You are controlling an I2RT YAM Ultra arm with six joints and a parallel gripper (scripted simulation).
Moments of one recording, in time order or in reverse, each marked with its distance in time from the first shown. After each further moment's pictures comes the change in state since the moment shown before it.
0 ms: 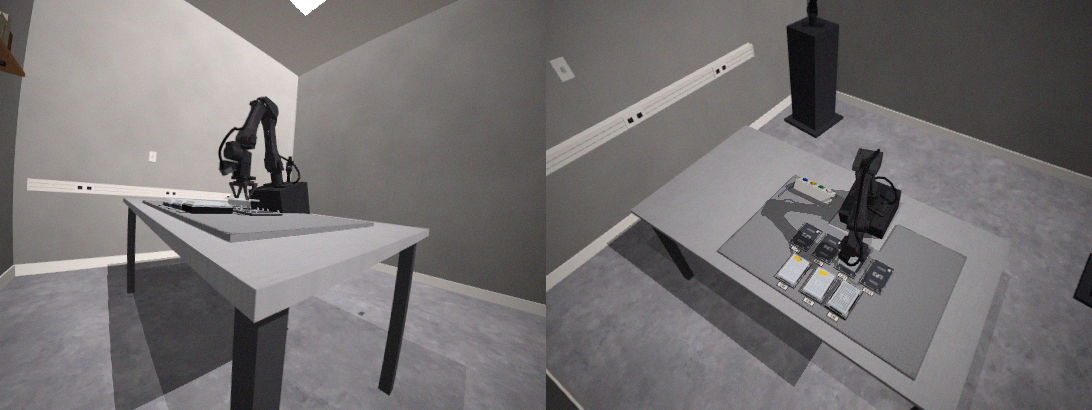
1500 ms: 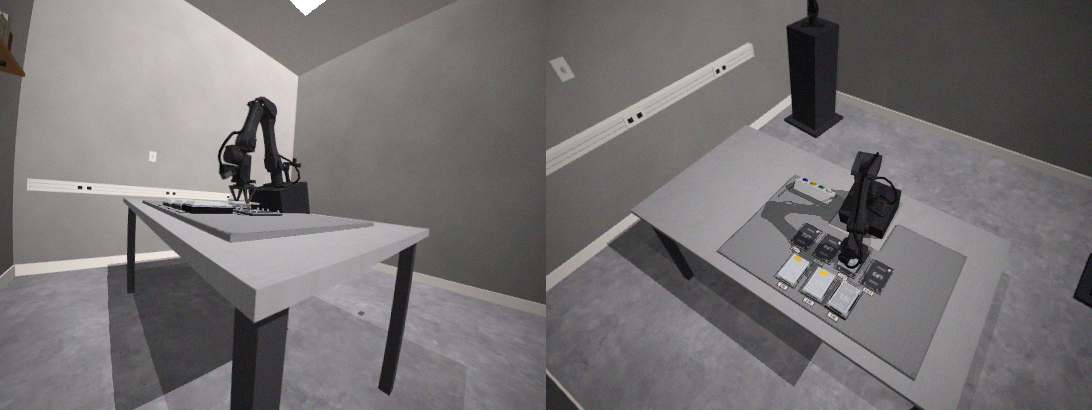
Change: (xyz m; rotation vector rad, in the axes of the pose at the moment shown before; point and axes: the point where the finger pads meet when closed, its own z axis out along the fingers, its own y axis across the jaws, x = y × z) arm 0.001 0.000 0.014 0.001 0.005 -0.001
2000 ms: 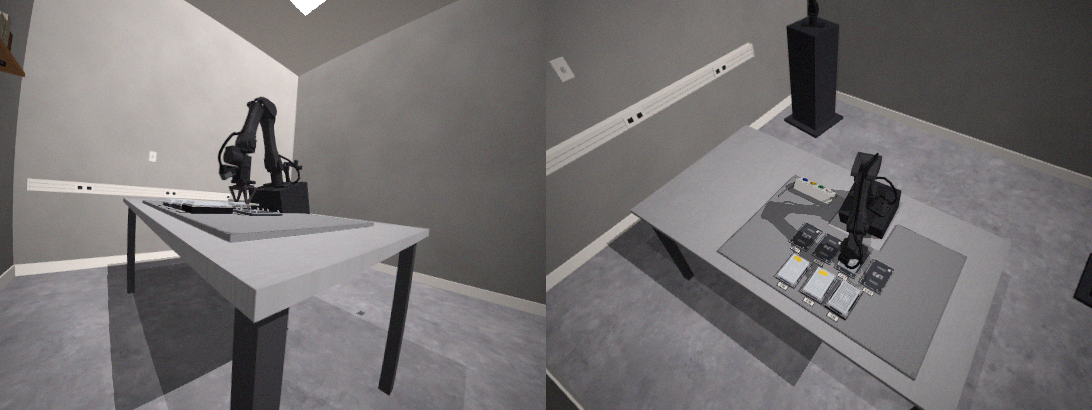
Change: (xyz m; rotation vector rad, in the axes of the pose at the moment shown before) arm -0.001 0.000 0.004 -0.002 -0.006 0.000
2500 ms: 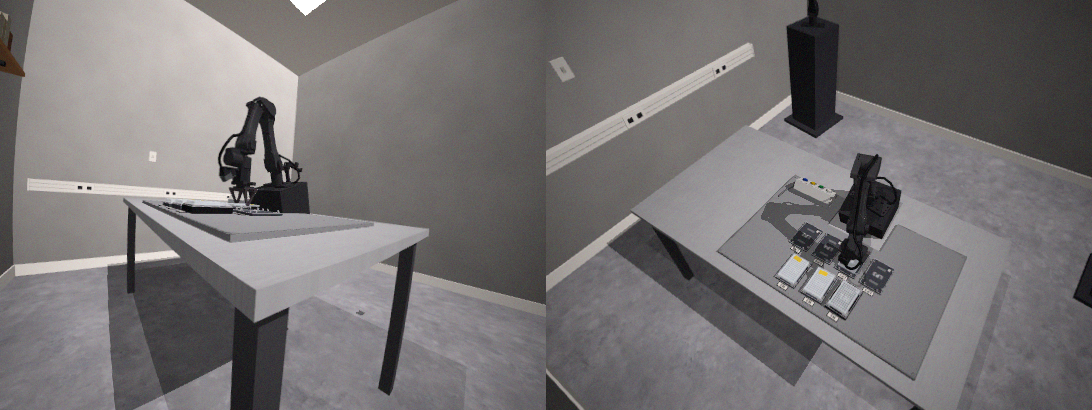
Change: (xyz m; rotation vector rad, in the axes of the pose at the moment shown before) arm 0.002 -0.001 0.006 0.003 0.009 0.000
